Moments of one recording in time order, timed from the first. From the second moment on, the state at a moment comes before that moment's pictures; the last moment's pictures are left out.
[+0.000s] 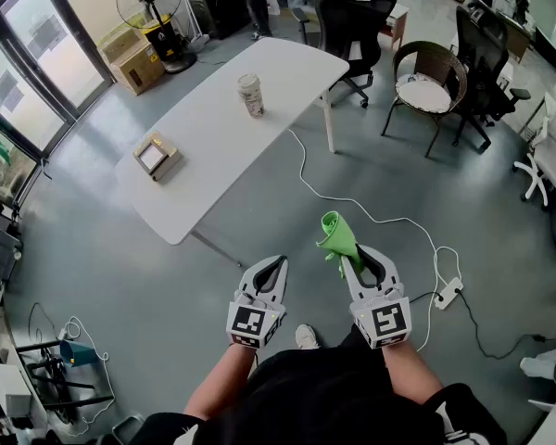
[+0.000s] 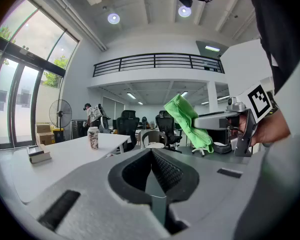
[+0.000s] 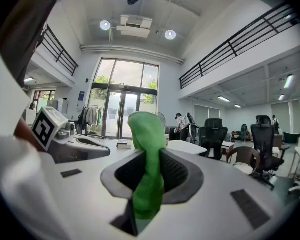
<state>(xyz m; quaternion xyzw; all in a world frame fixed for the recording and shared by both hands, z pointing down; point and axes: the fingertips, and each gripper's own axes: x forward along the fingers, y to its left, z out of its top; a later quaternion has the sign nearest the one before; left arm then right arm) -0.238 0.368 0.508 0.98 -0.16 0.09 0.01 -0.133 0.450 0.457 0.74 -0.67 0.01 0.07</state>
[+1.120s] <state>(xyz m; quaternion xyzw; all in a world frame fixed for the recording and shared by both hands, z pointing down) -0.201 0.315 0.512 0.98 -0.19 0.09 0.02 -0.082 0.387 0.443 0.71 -0.70 -0.01 0.08</state>
